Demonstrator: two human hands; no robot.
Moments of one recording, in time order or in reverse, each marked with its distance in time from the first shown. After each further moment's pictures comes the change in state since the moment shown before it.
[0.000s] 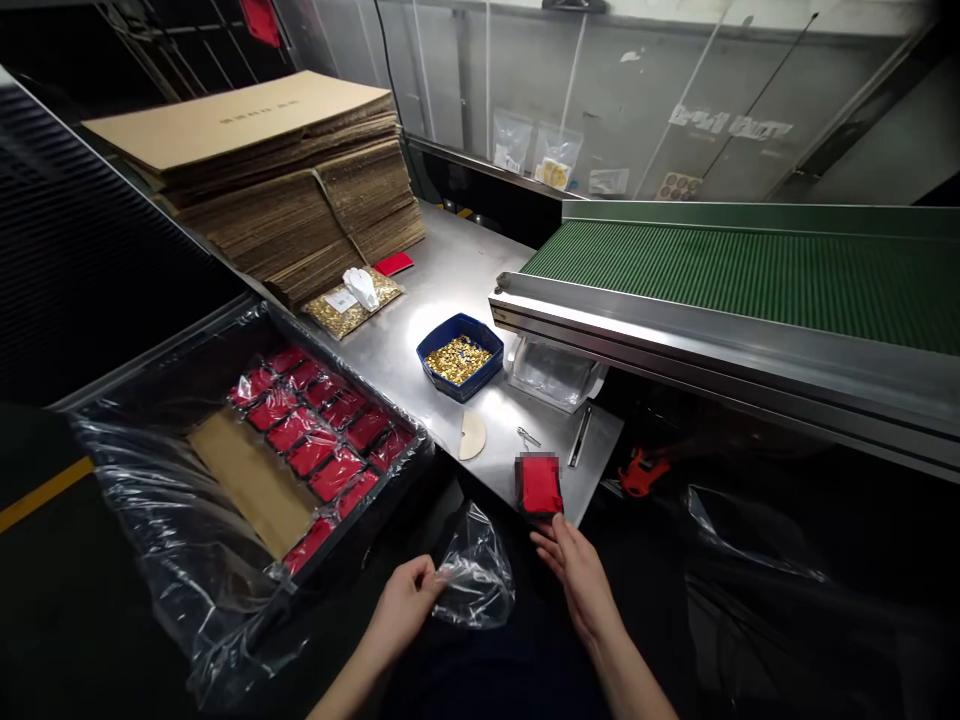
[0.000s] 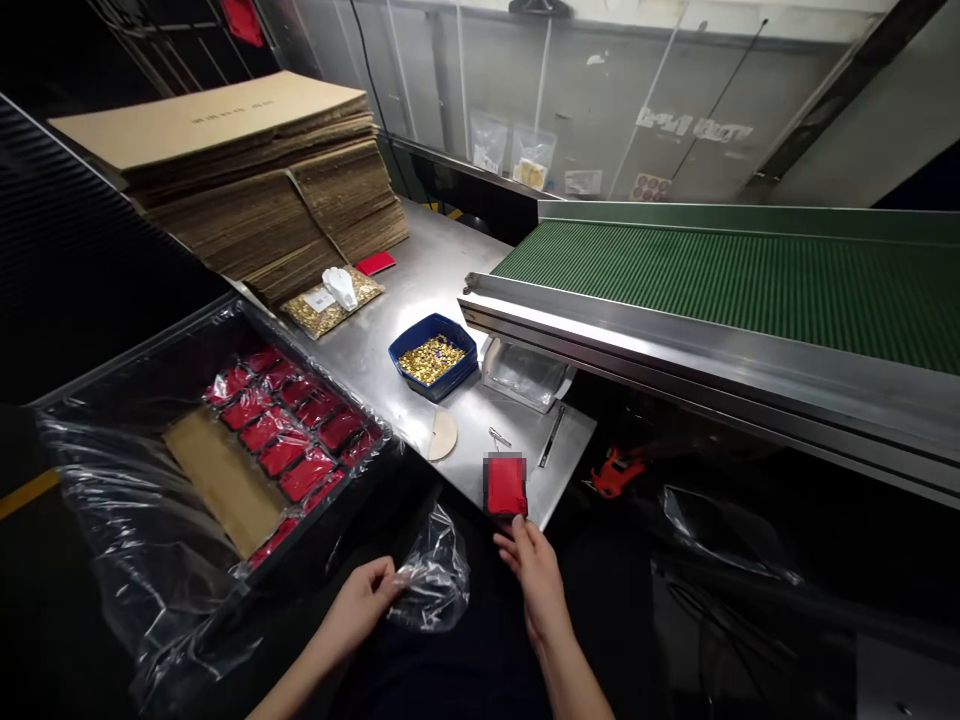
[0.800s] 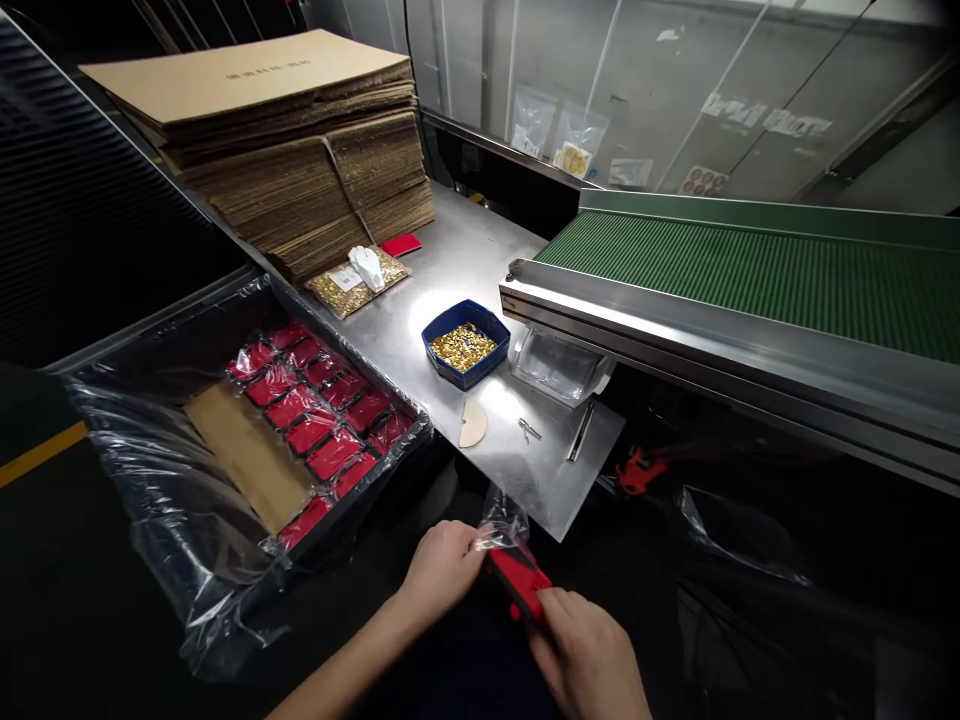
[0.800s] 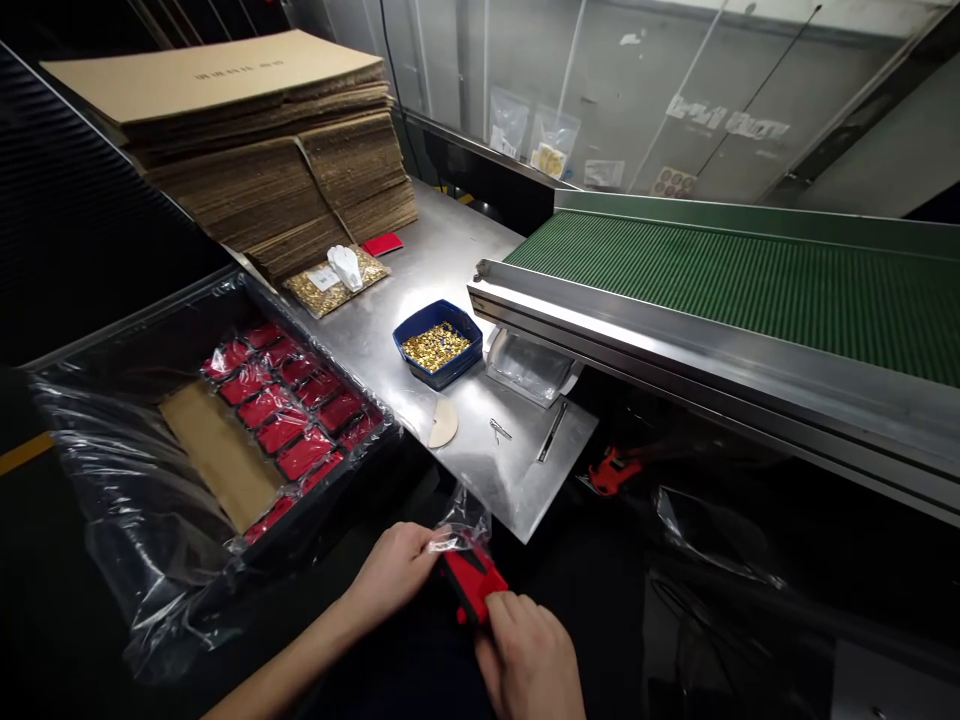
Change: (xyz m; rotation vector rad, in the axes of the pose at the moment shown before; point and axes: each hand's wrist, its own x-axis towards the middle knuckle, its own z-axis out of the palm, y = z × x) left_hand -0.005 0.104 0.017 0.317 -0.111 0.177; right_hand -0.090 0.007 -0.023 -1.250 -0.092 -0.707
